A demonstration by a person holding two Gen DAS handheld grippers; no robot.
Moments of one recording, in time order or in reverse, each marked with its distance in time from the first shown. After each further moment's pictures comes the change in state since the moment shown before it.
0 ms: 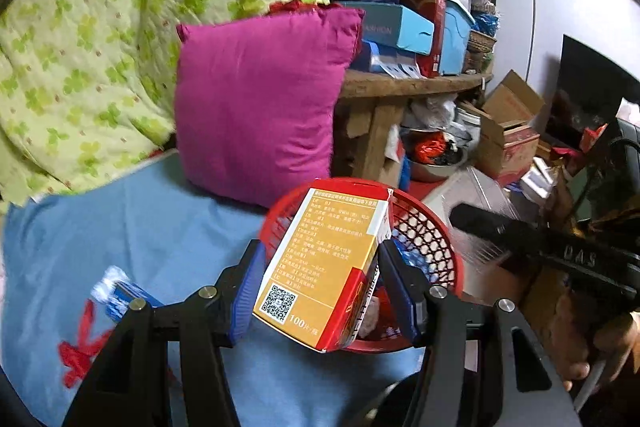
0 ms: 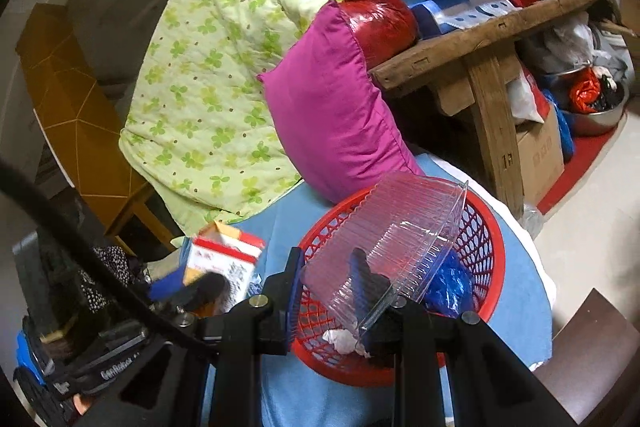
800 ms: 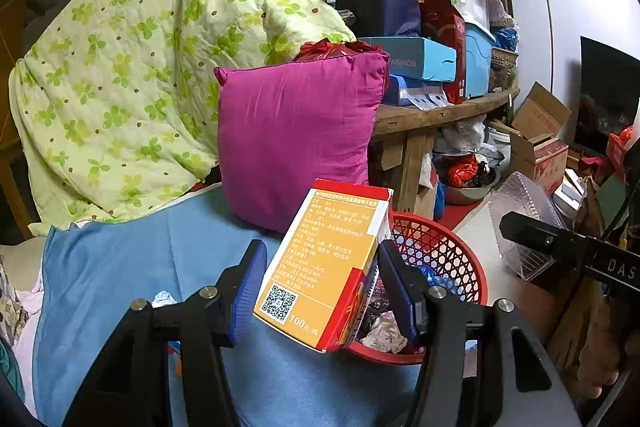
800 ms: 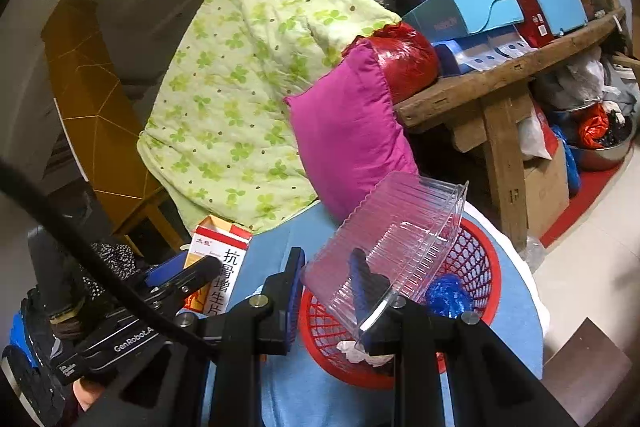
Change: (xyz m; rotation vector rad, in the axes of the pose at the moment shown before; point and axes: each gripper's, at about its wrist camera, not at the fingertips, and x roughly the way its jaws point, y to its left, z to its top) left arm -0.041 -0.002 0.010 0.046 -0.122 0.161; right arm -0.037 0.024 0.001 -0.090 -0.083 0.035
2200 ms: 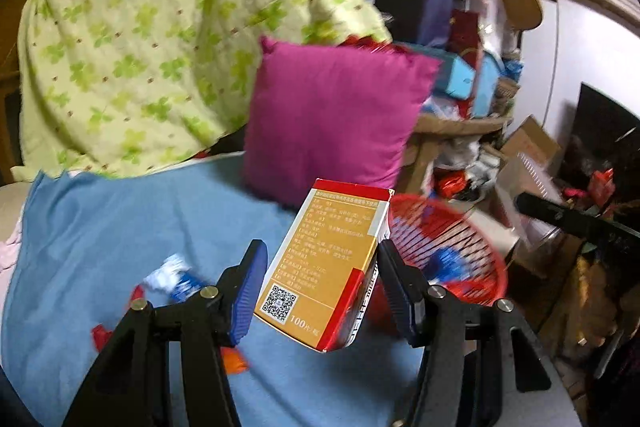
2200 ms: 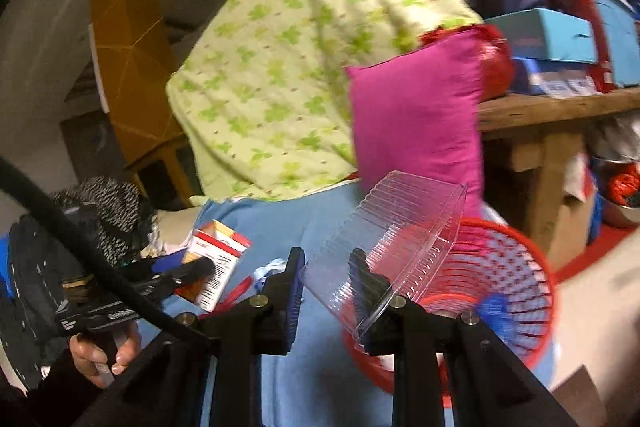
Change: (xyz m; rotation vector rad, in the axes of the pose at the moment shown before) left arm -0.011 0.109 -0.040 -0.162 0.000 -0.128; right arm 0.036 0.063 -0.010 -0.219 0.078 0.018
